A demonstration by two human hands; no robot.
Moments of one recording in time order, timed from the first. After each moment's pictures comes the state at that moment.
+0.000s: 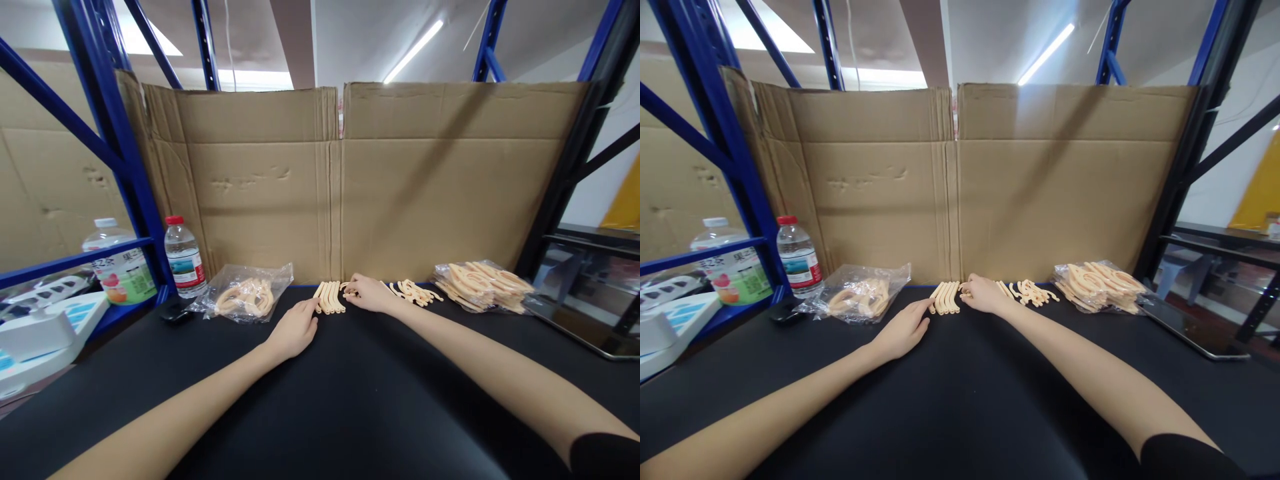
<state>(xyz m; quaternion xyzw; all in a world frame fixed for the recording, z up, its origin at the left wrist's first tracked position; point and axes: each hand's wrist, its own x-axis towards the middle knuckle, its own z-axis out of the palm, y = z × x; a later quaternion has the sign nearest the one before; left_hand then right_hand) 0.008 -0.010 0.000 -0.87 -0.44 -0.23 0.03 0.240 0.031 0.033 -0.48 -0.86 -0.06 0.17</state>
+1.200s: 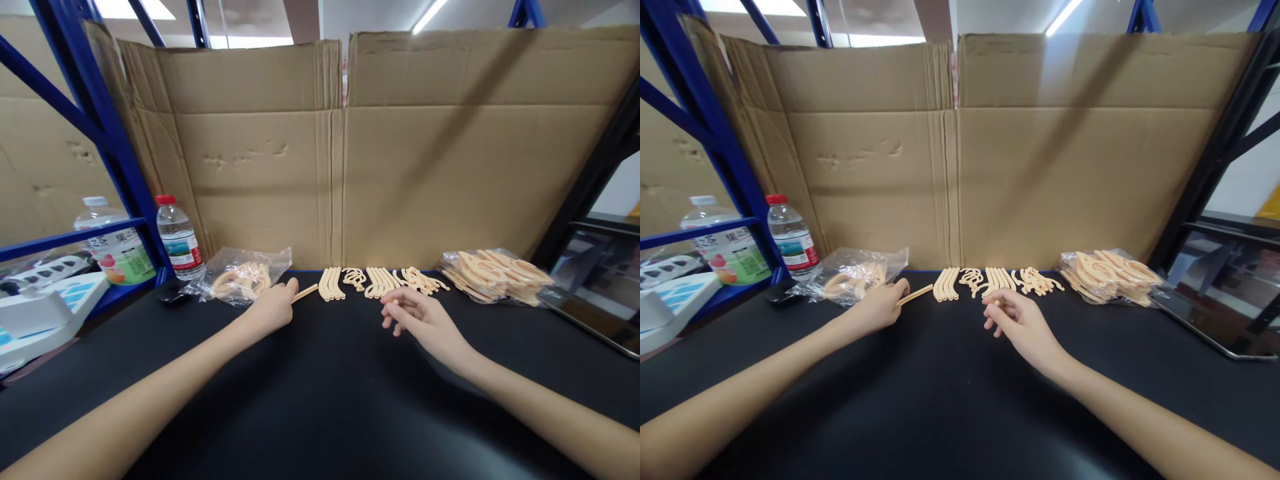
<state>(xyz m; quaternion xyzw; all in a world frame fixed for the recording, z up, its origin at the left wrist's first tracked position) -0.003 -0.017 0.040 -0.81 -0.58 -0.12 0.02 0.277 -0.088 0.027 -0.41 -0.66 0.39 0.49</state>
